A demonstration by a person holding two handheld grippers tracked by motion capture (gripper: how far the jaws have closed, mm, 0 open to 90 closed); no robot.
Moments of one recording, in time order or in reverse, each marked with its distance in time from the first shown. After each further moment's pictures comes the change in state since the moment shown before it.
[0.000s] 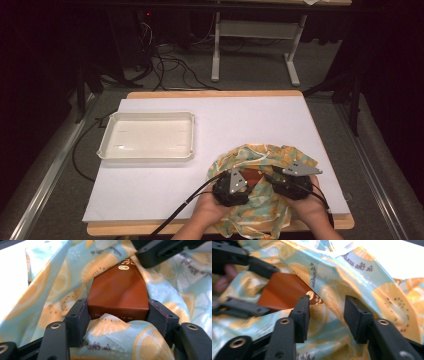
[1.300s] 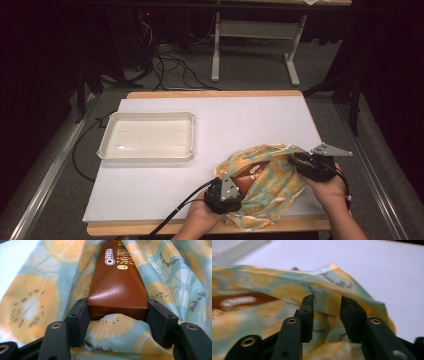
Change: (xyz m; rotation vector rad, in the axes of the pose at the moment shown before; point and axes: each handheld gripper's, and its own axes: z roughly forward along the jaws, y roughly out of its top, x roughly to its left) left arm -0.005 -0.008 -0.018 0.018 0.020 -0.036; right arm -0.077 0.001 -0.019 -0.028 -0.062 0.207
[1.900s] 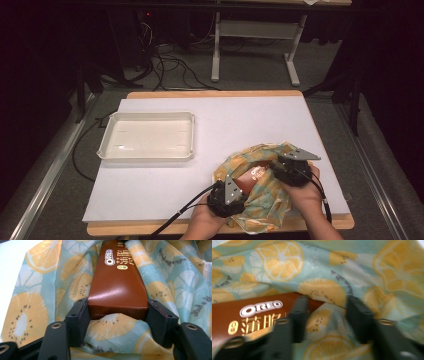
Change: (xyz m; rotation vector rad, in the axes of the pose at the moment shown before) left arm -0.011 -0.001 -0.001 -0.001 0.037 -0.016; right arm 0.056 0.001 0.030 0.084 -0.108 -0.037
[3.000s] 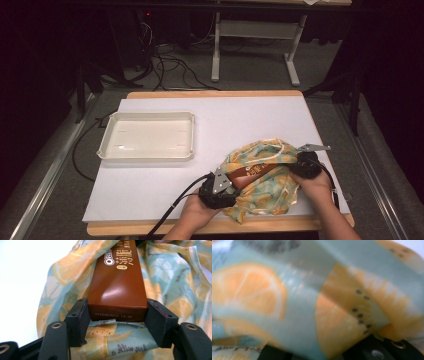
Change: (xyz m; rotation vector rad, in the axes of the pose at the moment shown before) left arm 0.034 -0.004 -0.001 -0.005 -0.082 -0.013; right arm -0.068 -0.022 0.036 0.095 0.134 0.069
